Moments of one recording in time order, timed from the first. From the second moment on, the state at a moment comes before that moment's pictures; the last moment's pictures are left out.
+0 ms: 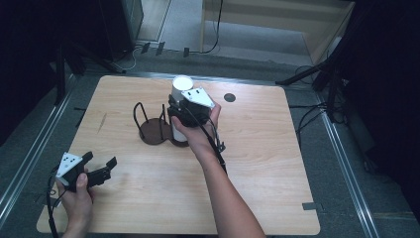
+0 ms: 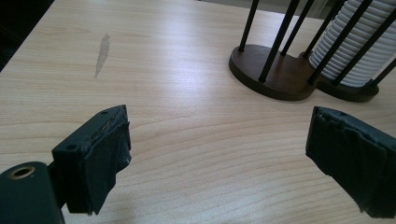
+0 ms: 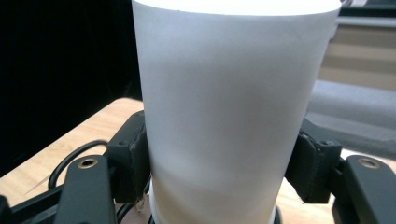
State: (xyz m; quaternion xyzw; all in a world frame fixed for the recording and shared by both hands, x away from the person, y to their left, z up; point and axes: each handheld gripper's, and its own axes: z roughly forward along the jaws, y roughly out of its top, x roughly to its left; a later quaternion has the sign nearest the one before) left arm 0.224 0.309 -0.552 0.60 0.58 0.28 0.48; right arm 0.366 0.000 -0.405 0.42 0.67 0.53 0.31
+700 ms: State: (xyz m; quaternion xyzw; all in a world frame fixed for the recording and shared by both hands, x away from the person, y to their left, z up) left arm 0.224 0.307 -0.552 0.60 0.57 0.29 0.47; right arm 0.349 -0.026 -0.374 0.42 0.65 0.54 0.32
